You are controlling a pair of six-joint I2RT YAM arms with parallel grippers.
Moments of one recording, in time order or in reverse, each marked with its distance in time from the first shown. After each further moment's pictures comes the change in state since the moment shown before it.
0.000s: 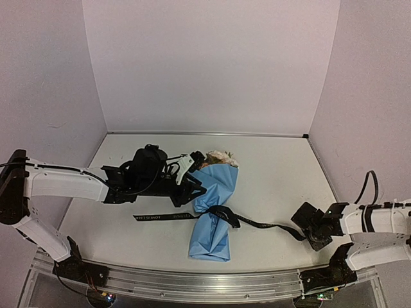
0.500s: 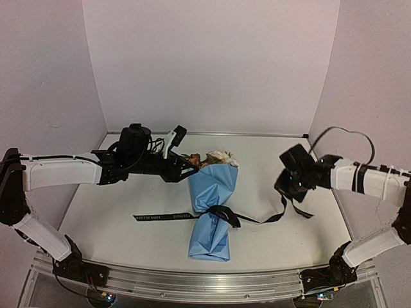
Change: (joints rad) left arm 0.198 -0.014 0.070 -0.021 0.251 -0.203; right arm -0.101 0.233 0.513 0.089 -0.251 -0.701
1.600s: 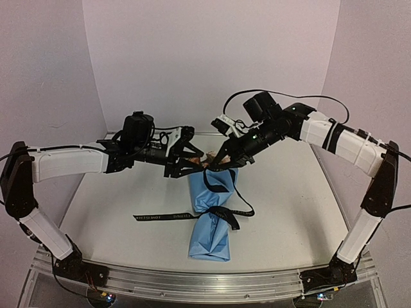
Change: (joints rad) left arm 0.058 0.092 0.138 0.021 0.361 0.618; right arm 0.133 0.398 0.833 -0.217 -1.037 -0.787
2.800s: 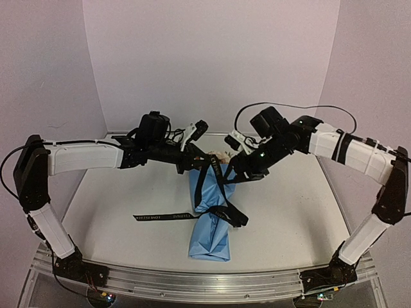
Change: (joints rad) left arm -0.042 0.126 0.123 -0.080 -0.151 -0.313; right arm 0.011 -0.097 -0.182 -0.012 0.260 -0.054
